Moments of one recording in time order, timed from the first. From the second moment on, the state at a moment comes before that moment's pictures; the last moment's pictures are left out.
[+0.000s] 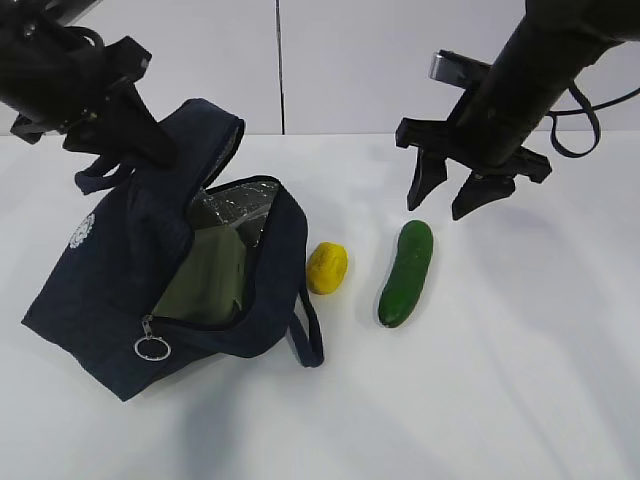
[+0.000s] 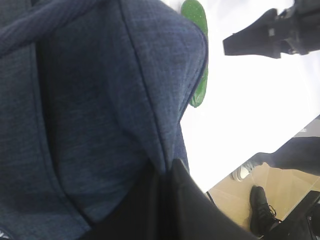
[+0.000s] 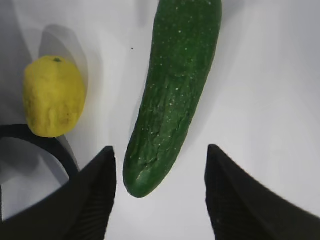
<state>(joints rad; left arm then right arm) -0.24 1.64 -1.34 -0.71 1.03 0.30 0.26 1.98 -1.63 0.30 1.06 0.15</state>
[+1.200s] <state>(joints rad) -0.24 1.64 -1.34 -0.71 1.02 0.30 0.26 2.09 -1.64 0.30 0.98 0.22</state>
